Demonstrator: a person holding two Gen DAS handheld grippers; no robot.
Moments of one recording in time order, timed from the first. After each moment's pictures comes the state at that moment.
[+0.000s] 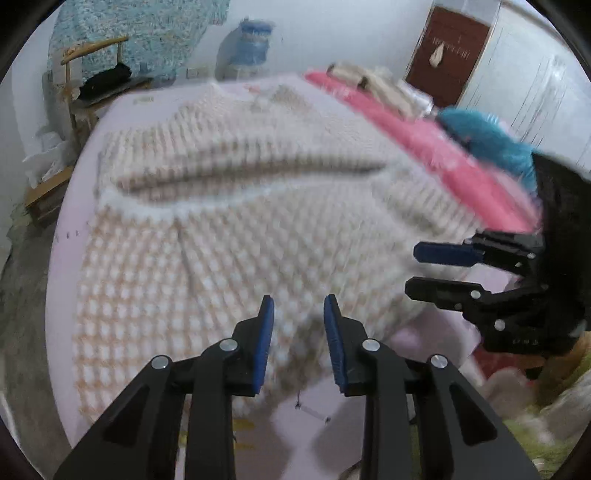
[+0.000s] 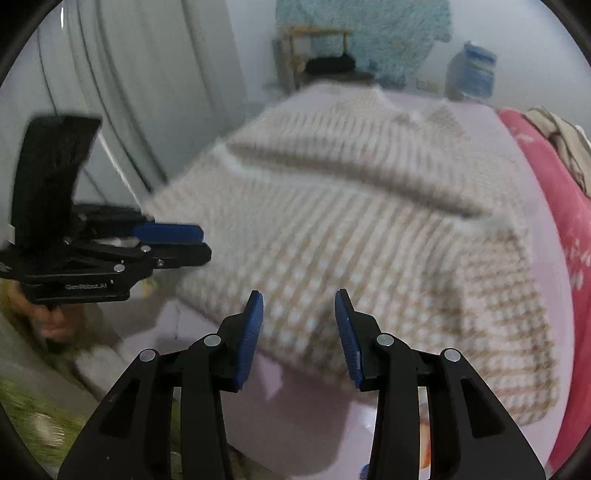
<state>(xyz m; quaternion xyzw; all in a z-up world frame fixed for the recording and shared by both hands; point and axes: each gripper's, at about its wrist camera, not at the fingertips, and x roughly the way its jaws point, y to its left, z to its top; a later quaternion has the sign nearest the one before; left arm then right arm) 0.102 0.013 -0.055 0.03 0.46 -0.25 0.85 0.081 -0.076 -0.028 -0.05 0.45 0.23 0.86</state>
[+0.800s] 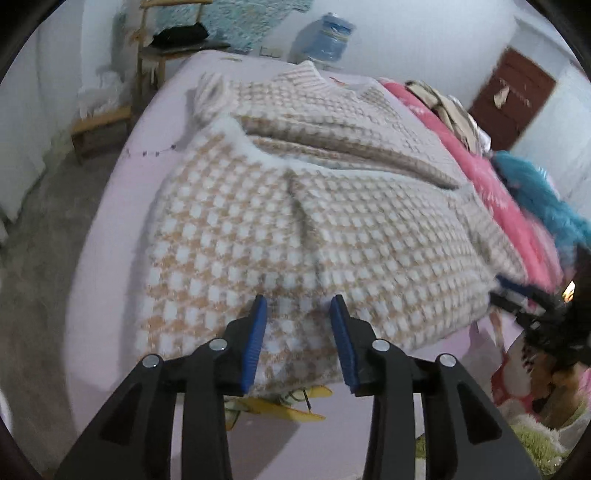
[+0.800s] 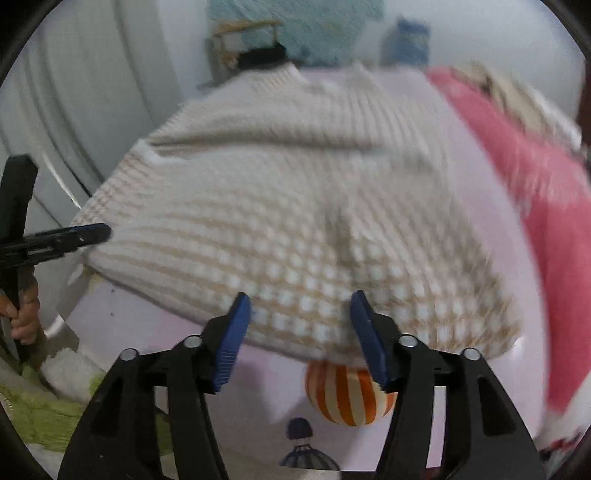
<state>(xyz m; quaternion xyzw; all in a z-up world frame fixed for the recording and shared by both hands) 0.096 0.102 -0.071 -0.09 0.48 -0.16 0.86 0.072 -0.143 -0.053 0.02 0.48 0.13 0.87</state>
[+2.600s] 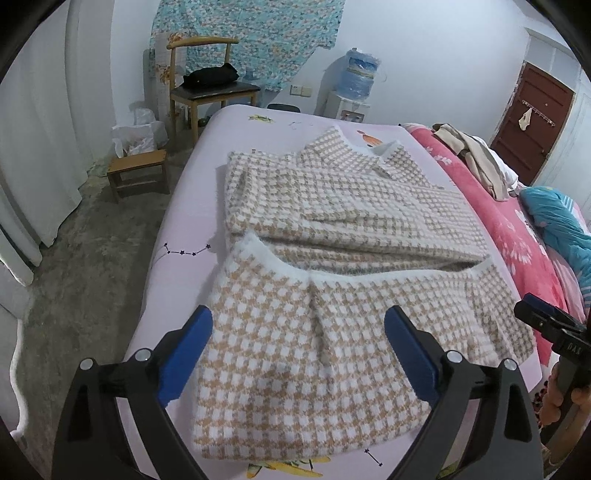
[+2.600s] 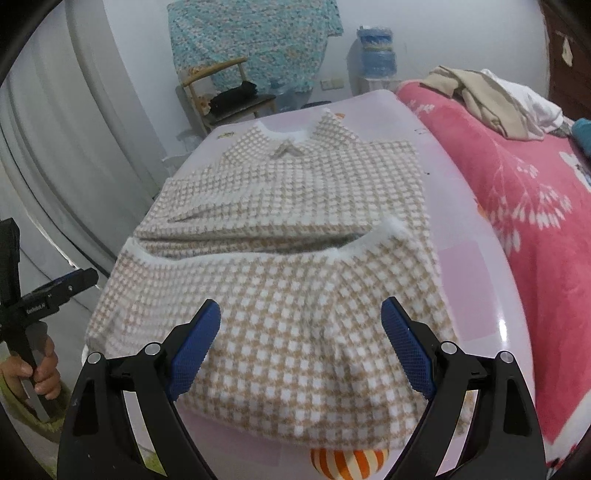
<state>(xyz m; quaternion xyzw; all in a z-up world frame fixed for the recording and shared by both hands) 0.138 0.092 -0.008 -0.06 0.43 -0.07 0.90 0.128 -0.162 0.006 0.09 0.43 0.10 0.89</state>
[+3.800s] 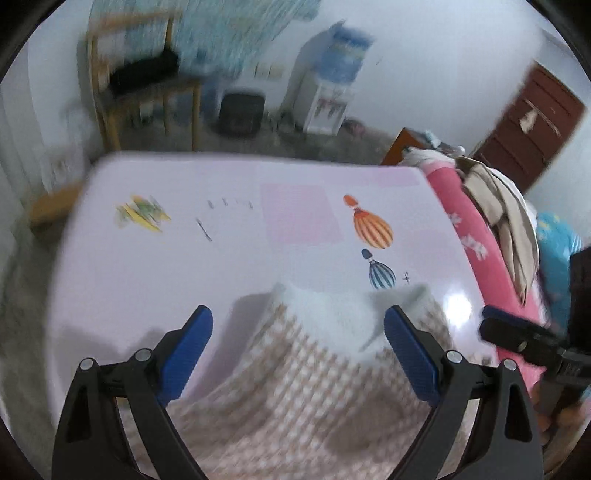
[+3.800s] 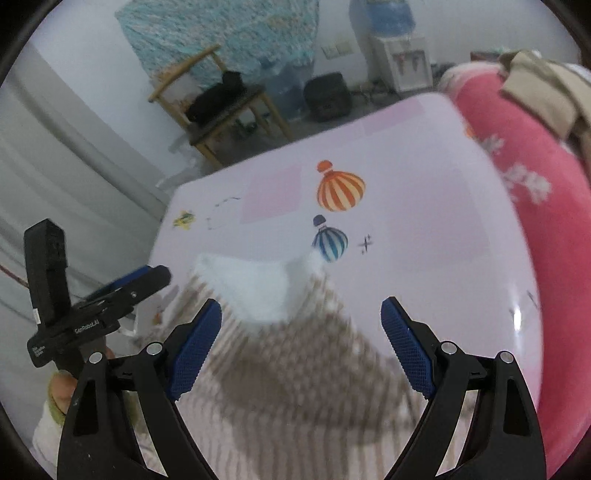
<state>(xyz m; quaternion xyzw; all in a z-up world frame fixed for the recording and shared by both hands) 0.537 -0.006 -0.005 -0.09 0.50 -0.14 0.85 0.495 -0.196 0.003 0.17 0.52 0.15 0.82</state>
